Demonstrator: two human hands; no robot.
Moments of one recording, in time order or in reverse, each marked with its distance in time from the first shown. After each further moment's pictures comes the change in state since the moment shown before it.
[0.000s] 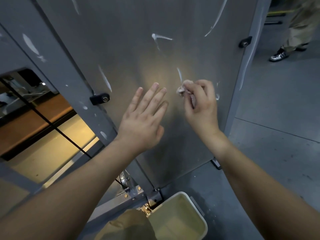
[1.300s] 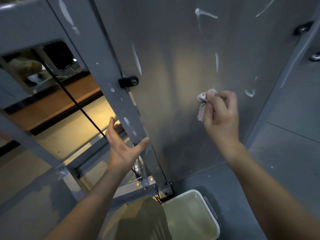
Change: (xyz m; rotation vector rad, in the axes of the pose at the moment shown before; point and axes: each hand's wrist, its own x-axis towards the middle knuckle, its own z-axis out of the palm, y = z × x) left_hand -0.149 -0.019 0.037 -1.024 -0.108 -1.226; right_hand -0.048 0.002 0.024 -0.033 -0.092 0.038
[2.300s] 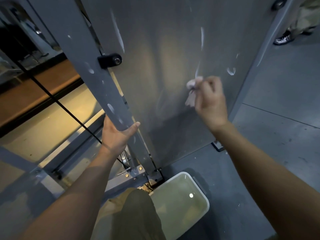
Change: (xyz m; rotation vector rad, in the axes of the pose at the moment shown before) left_hand 0.034 -0.034 0.028 -0.199 -0.159 0.093; right_hand -0.013 0.010 -0.002 -0.224 -0.161 0.128
